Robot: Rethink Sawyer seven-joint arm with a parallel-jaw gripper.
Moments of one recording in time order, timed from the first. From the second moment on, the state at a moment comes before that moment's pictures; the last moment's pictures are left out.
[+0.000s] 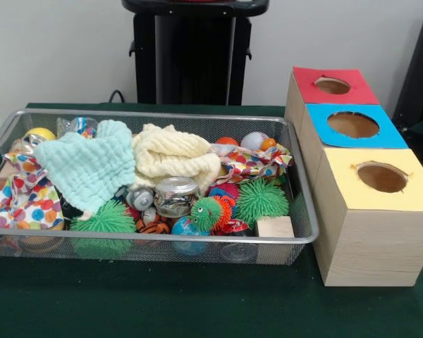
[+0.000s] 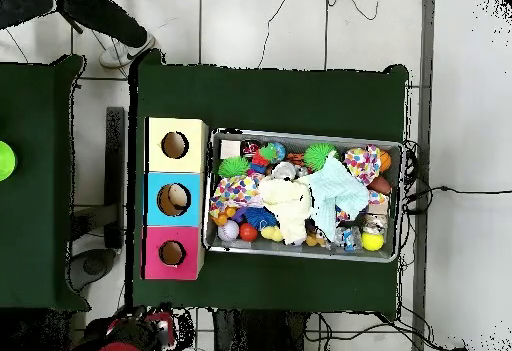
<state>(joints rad) 0.19 -1.40 -0.10 2.18 -0.01 0.72 1.66</state>
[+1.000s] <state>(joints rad) 0.01 -1.04 -0.08 2.18 -0.01 0.31 1.66</state>
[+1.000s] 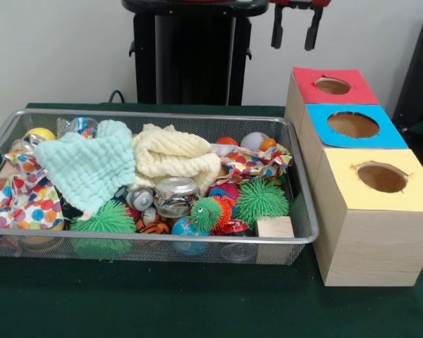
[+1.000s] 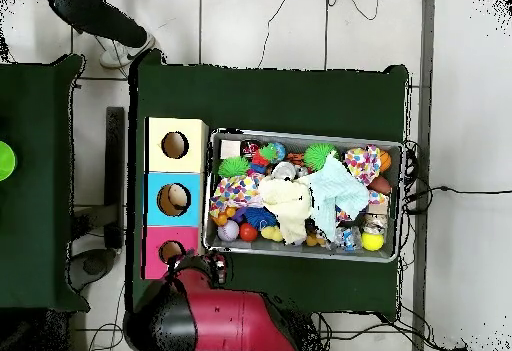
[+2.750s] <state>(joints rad) -0.29 -0.83 -0.04 2.13 -0.17 0.25 1.66</state>
